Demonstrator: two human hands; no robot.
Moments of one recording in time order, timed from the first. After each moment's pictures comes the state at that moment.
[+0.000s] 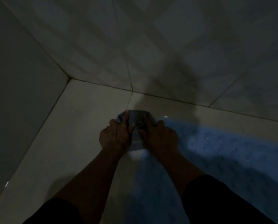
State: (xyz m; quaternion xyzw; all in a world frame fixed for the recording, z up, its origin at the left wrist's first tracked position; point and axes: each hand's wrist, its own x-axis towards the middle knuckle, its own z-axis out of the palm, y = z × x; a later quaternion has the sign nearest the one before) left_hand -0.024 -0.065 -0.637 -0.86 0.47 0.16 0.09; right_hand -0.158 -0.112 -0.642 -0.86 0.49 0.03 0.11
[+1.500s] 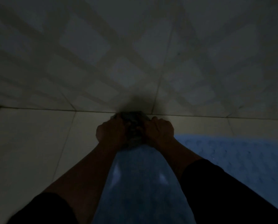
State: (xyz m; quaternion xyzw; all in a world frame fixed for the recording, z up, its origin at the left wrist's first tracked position) left_hand -0.154 -0.175 -0.618 -0.80 0.58 0.16 0.07; right_hand -0.303 -0.213 -0.639 -0.84 0.53 0.07 0.10
